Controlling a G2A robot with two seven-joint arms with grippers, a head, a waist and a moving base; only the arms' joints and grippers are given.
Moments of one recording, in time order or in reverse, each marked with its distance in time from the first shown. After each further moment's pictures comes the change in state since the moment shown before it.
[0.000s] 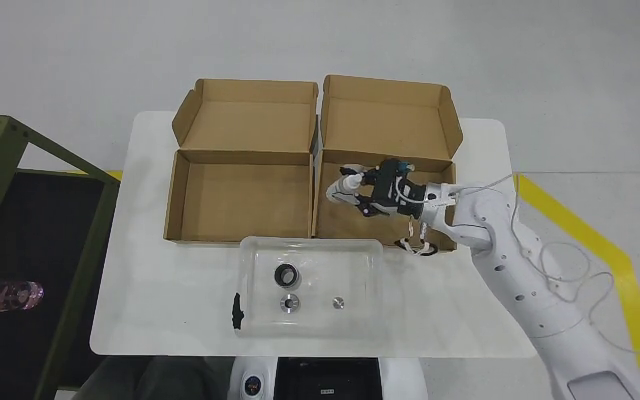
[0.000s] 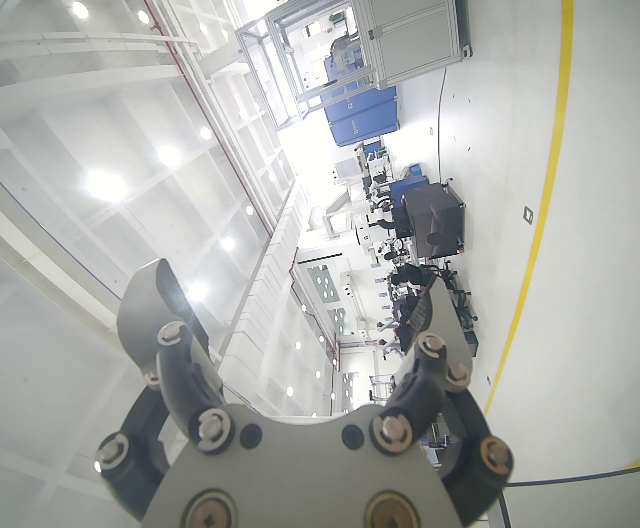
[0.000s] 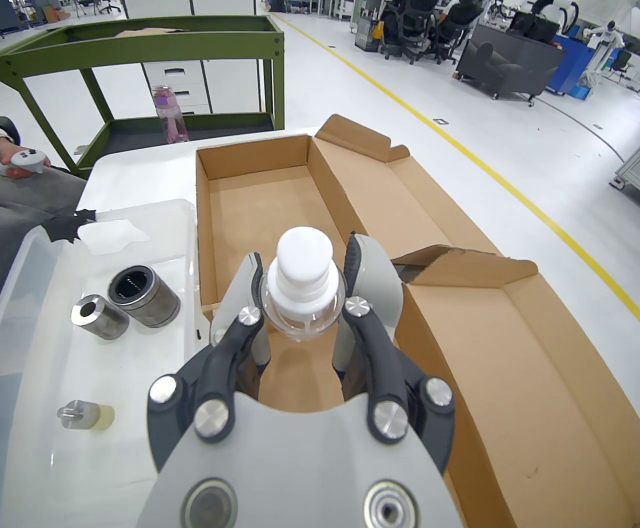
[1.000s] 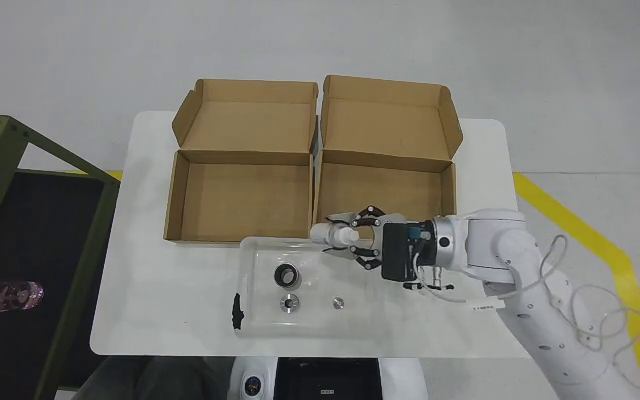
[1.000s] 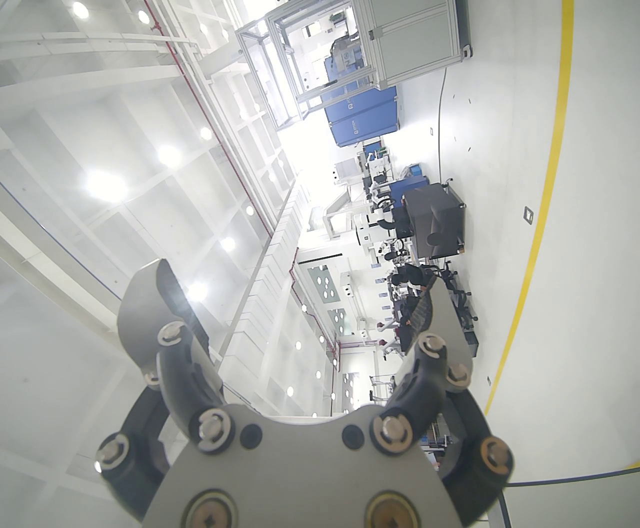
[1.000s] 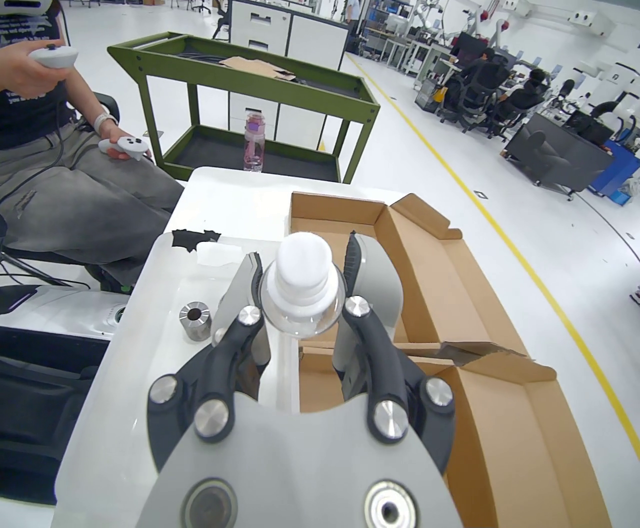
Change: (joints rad) left arm 0.000 0.000 0.000 0.000 0.000 0.000 0.000; right arm -0.202 0.058 0.138 -0.395 -0.040 -0.160 -0.001
